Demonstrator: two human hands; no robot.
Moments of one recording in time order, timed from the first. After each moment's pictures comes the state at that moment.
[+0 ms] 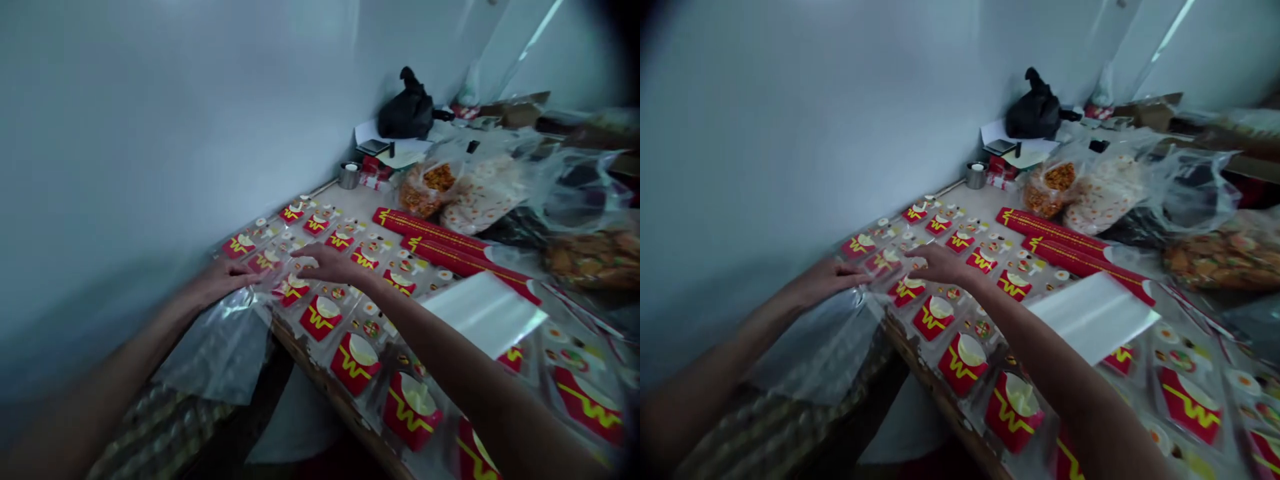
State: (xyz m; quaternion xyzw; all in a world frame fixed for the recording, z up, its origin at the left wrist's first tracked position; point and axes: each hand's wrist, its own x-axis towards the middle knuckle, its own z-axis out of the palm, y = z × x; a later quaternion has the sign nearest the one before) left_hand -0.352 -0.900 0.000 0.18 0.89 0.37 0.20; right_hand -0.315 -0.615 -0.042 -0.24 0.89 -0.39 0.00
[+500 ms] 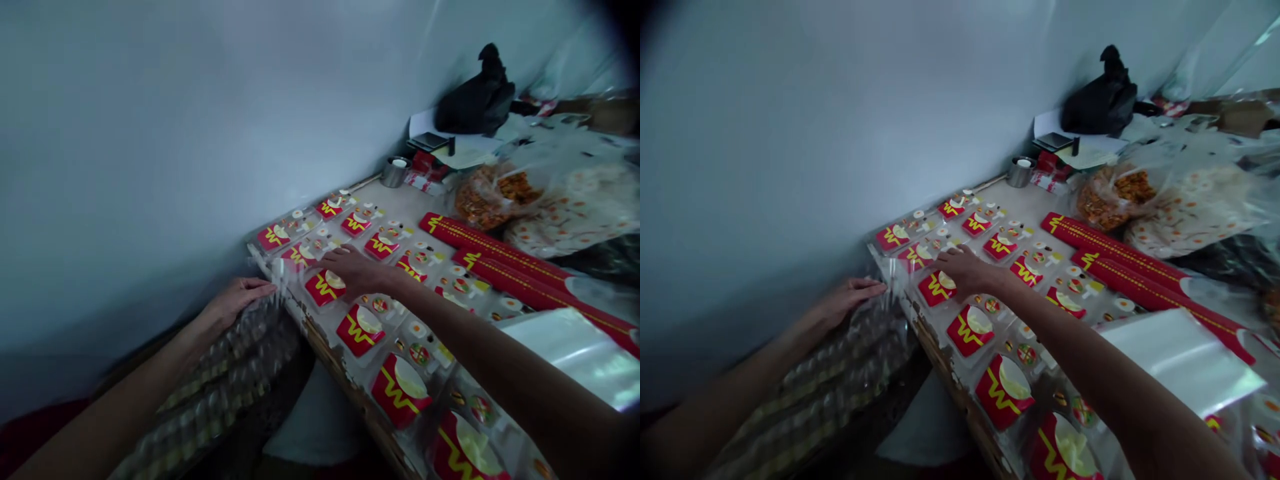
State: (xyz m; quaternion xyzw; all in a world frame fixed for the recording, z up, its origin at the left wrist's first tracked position) left_hand -0.338 -0.961 -0.071 -0.03 0.76 0.59 0.28; right_hand -0.345 -0.641 -0.043 -0.39 0.92 -0.06 0.05
